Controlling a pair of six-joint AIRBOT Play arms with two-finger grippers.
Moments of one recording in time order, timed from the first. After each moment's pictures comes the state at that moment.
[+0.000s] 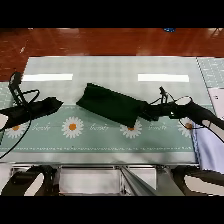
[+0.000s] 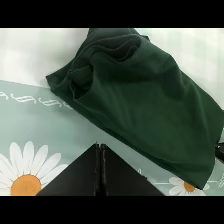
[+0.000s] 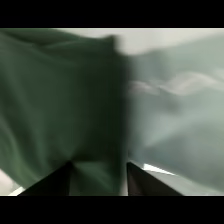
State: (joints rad) left arm -0.03 -0.68 0.59 1.00 -0.82 -1.59; right arm 0.13 -1.40 0.69 -0.51 0.82 1.31
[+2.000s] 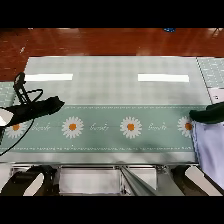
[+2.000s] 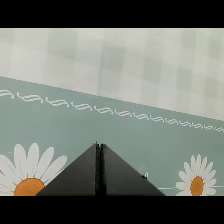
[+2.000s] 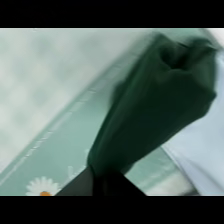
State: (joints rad) left arm -0.03 -0.75 0.59 0.99 -0.79 -1.58; right arm -0.89 -1.03 1.55 -1.22 1.81 1.71
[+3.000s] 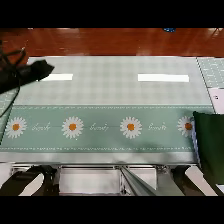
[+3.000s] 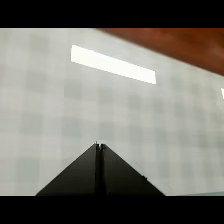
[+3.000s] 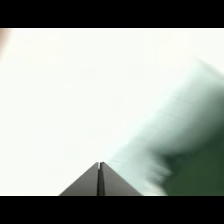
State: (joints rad) left arm -0.05 -0.95 1.04 0.99 -0.72 -1.51; right arm -0.84 -1.00 1.23 -0.95 1.35 1.53
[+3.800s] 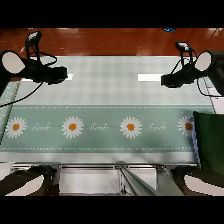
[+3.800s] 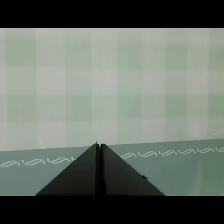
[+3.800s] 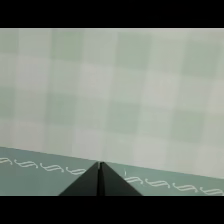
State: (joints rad) left arm -0.17 -1.21 1.23 1.41 -1.05 -1.73; right arm 0.10 -1.35 1.28 -1.50 1.11 1.58
